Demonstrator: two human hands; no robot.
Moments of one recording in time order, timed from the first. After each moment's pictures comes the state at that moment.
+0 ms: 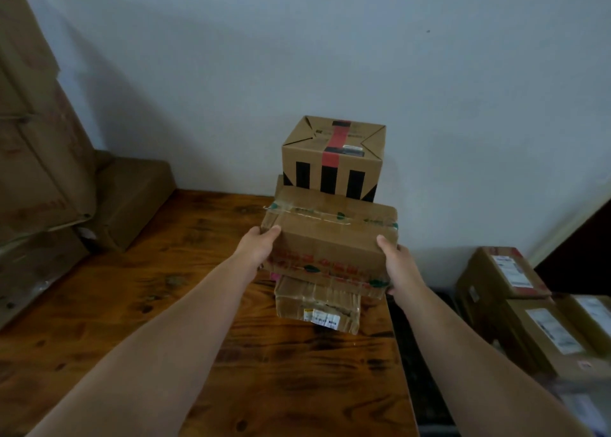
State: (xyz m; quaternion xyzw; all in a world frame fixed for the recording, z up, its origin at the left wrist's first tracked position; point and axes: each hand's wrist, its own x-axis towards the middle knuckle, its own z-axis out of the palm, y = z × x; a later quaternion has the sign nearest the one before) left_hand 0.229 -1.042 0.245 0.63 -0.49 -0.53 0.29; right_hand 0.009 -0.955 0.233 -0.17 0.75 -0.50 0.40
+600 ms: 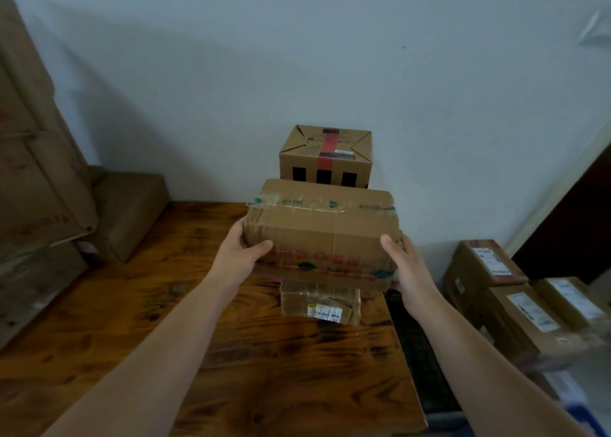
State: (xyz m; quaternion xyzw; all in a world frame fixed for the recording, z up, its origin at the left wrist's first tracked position) left_hand 0.285 -1.003 0.263 0.46 -0.53 -0.58 0.41; right_hand 0.042 -0.890 0.264 -0.31 0.62 -0.60 0.40
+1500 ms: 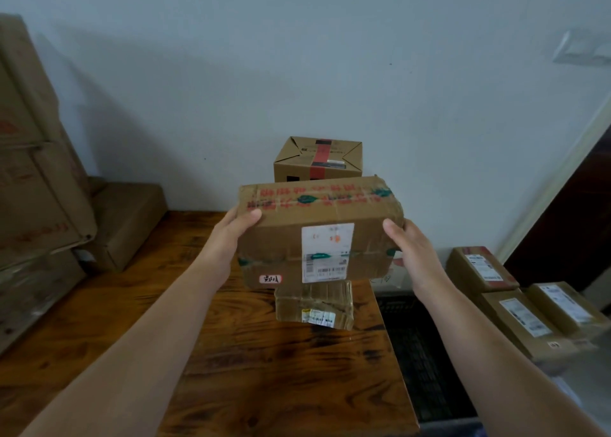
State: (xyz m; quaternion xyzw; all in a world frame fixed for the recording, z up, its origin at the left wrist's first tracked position) left_hand 0.285 -0.993 0.312 0.42 -0.52 -0.62 0.42; right_hand 0.039 -0.879 0.307 -0.39 0.67 -0.57 0.28
